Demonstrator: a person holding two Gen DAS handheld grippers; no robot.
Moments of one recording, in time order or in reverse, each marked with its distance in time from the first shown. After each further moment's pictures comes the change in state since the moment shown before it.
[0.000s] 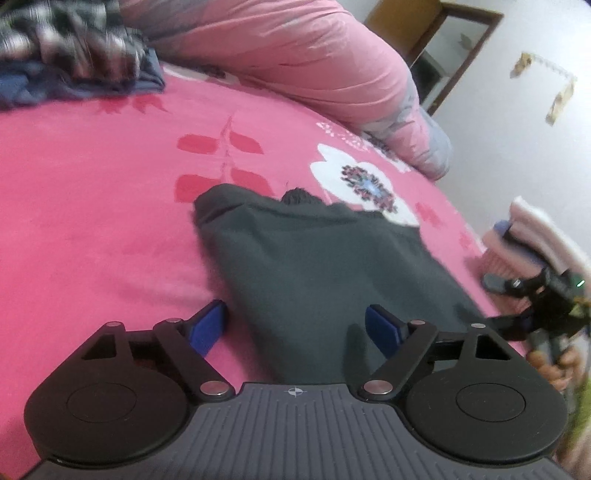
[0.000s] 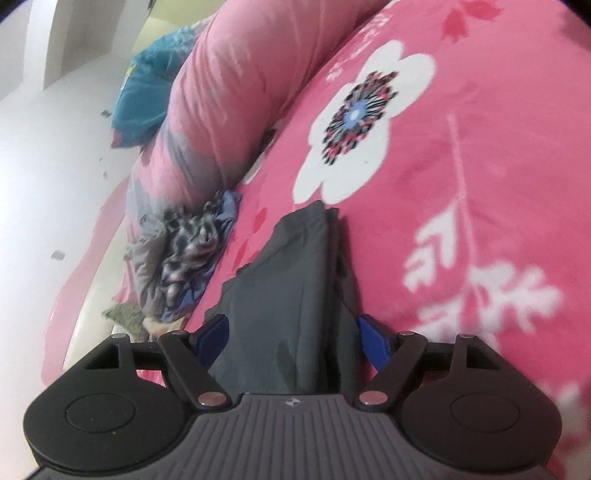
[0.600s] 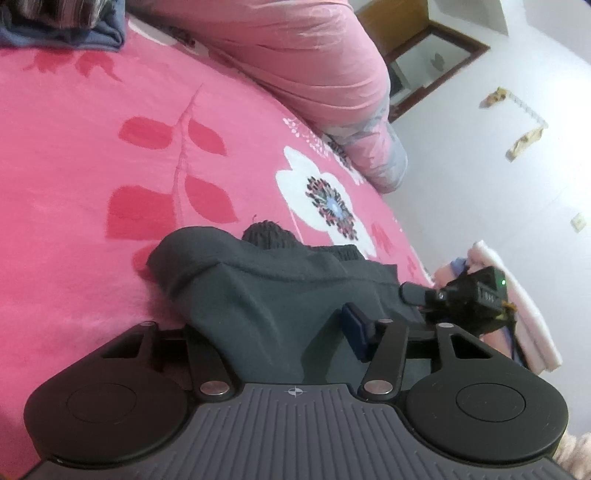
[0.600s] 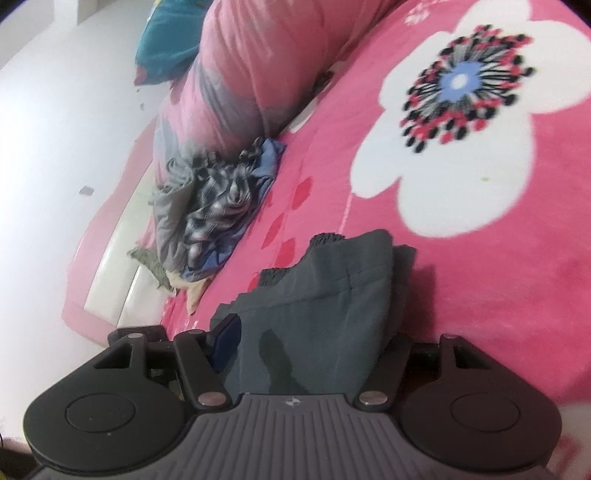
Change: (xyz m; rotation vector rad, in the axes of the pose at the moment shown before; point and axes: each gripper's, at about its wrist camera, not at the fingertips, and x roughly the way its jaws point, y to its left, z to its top) left arm 0.055 0.032 0.036 -0.120 0.038 -0.236; right arm 0.094 0.011 0.062 -0.129 0.218 0.129
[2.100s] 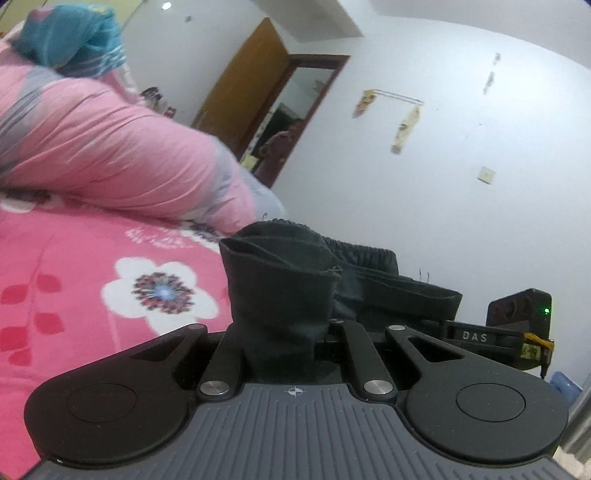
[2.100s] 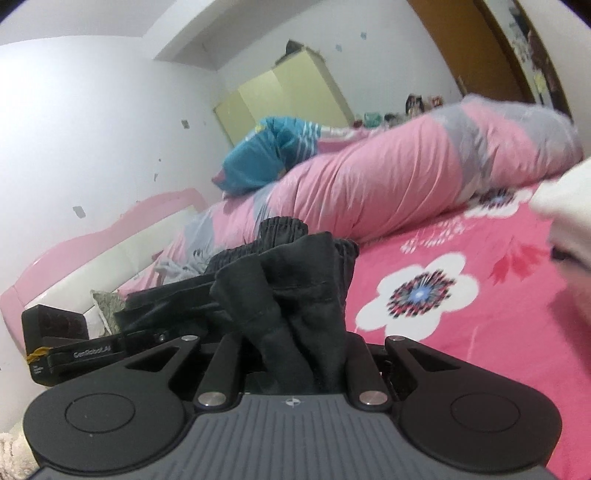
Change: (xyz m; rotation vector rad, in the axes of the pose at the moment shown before) left arm -0.076 -0.240 -0.037 0.388 -0.197 -0.133; right arm -0.199 0.225 -0.141 -0.404 -0.540 -0.346
